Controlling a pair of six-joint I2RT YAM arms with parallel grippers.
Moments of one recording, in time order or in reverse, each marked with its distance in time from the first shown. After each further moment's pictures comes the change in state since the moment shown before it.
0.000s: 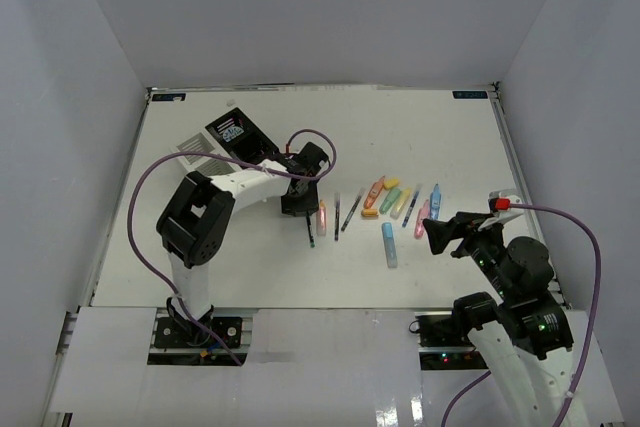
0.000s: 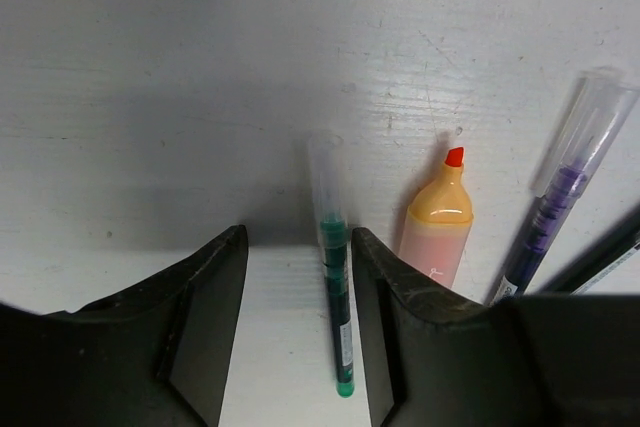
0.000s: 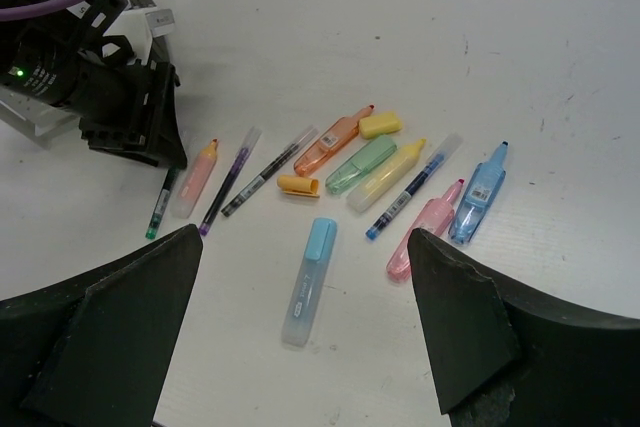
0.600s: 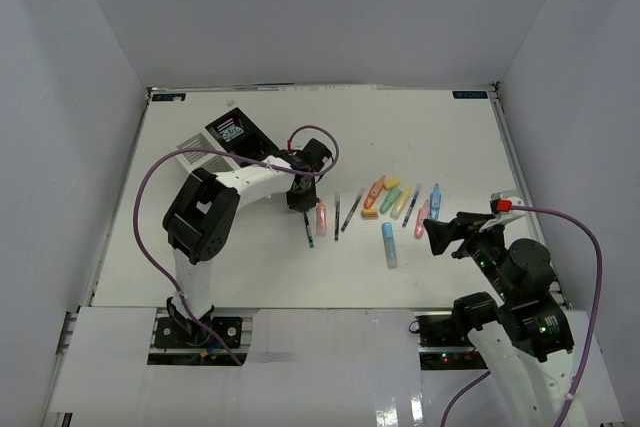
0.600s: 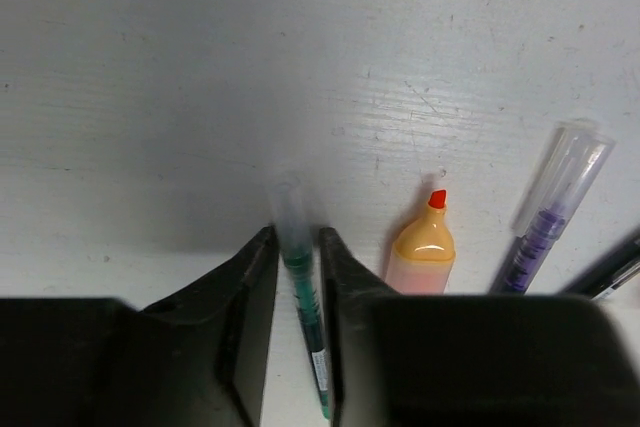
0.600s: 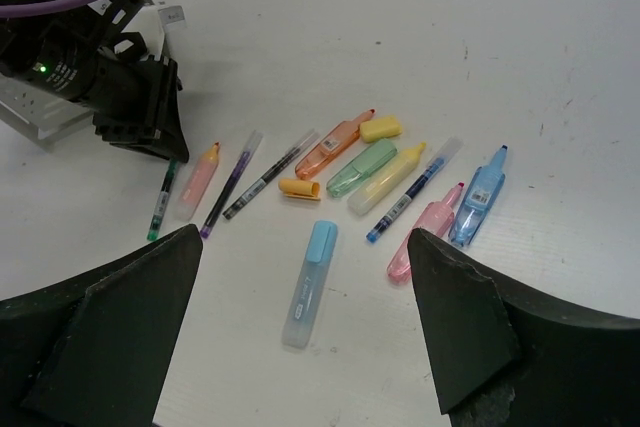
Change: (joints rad) left arm 0.000 0.050 0.059 -0.006 -0.024 -0.018; right arm 0.000 -0.013 0.000 0.000 0.000 0.000
